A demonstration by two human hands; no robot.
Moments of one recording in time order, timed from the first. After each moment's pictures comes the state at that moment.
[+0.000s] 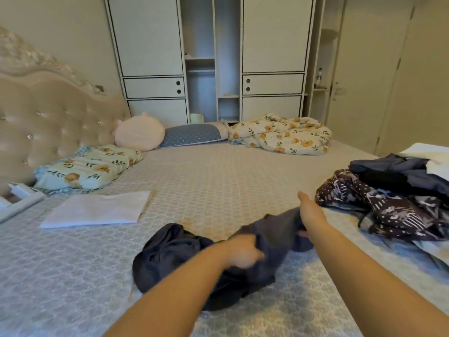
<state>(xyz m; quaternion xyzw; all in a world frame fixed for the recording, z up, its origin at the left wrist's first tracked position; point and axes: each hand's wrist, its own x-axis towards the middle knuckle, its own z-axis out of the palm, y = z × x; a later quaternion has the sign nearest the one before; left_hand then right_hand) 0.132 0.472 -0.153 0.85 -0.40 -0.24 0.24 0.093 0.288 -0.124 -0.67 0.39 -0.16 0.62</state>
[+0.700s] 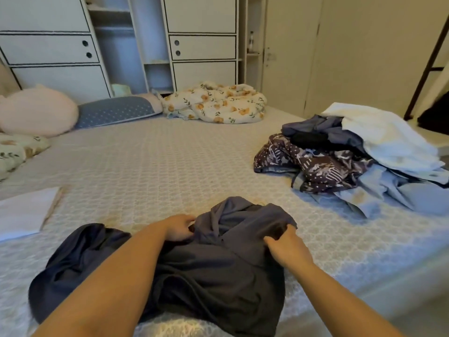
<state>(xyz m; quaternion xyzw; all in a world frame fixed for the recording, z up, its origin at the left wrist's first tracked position) 0.228 0.415 -0.223 0.88 -0.40 -0.23 0.07 -0.004 0.256 -0.239 -0.79 0.49 -0.07 0.37</state>
